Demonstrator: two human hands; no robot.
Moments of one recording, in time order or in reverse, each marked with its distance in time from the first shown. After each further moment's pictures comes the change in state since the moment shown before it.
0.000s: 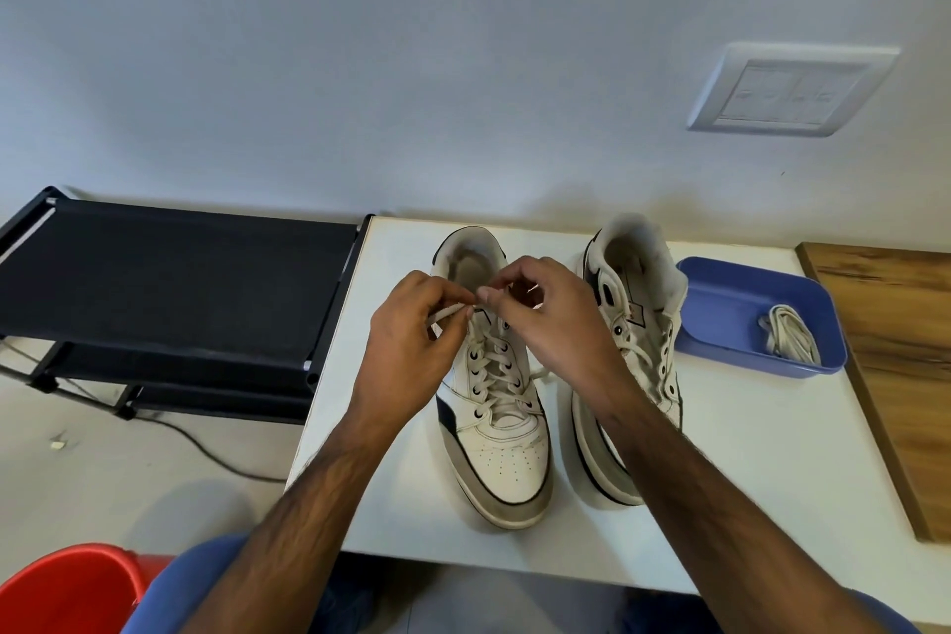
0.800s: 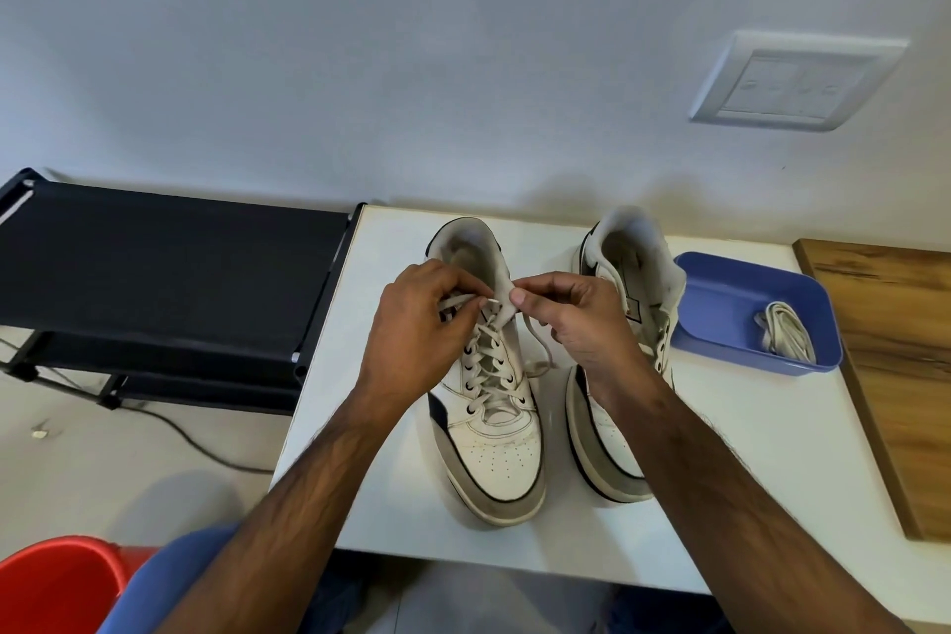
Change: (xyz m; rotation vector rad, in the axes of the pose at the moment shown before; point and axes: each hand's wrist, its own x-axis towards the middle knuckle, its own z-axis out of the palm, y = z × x) left_hand 0.013 -0.001 0.015 0.052 -0.068 -0.011; right_hand -0.003 0.021 -0.013 0.424 0.037 0.289
